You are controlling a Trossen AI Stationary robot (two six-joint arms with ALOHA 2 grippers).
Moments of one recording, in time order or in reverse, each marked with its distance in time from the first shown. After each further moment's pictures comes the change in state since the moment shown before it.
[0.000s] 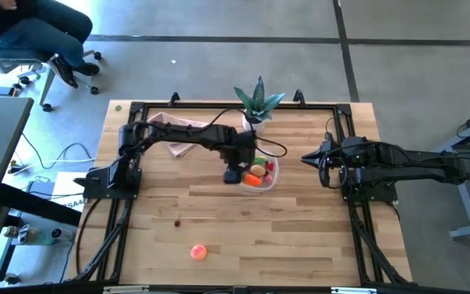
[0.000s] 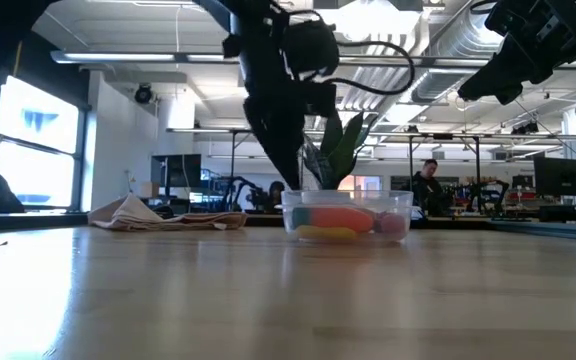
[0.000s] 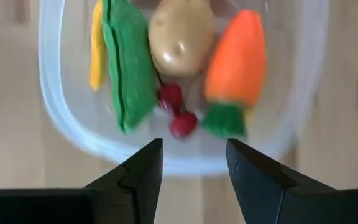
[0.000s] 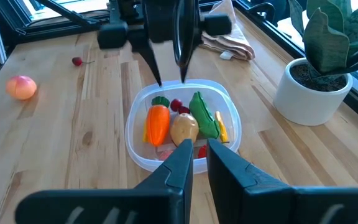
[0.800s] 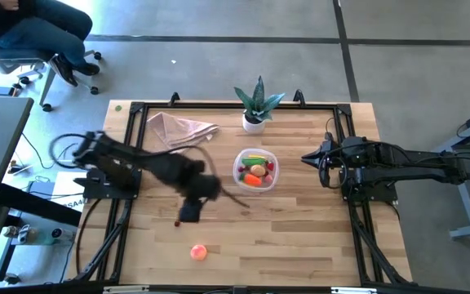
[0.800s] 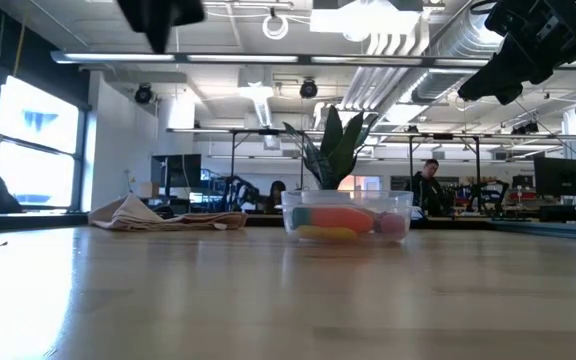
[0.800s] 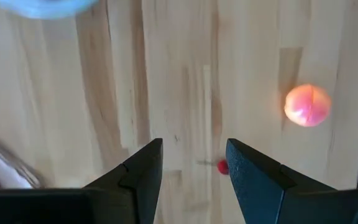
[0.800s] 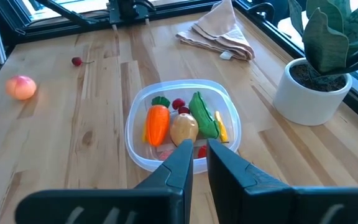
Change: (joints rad) left arm -0.439 -0.364 0.004 -0.504 -0.123 -0.446; right arm 0.000 0.000 0.000 0.000 0.000 0.000
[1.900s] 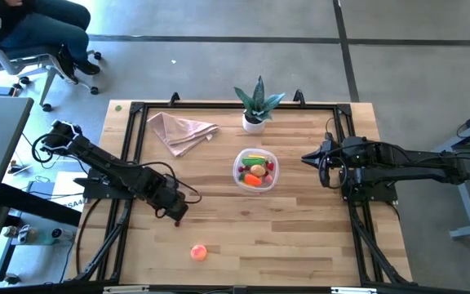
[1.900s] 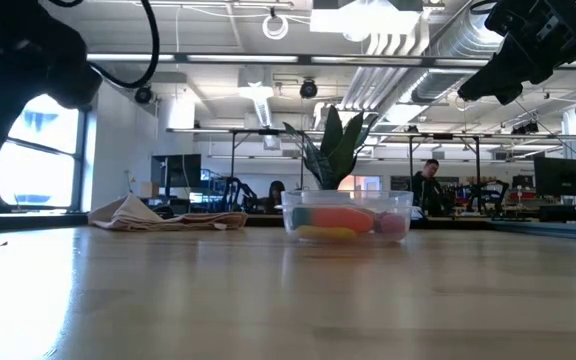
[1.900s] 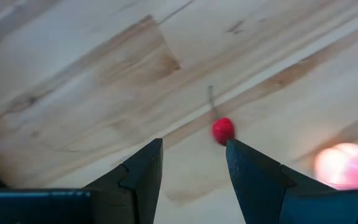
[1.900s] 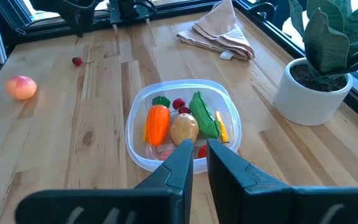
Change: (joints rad) left arm -0.143 -0.389 -0.823 0.427 0.122 -1.252; right arm 0.000 0.000 0.000 0.000 0.000 0.000
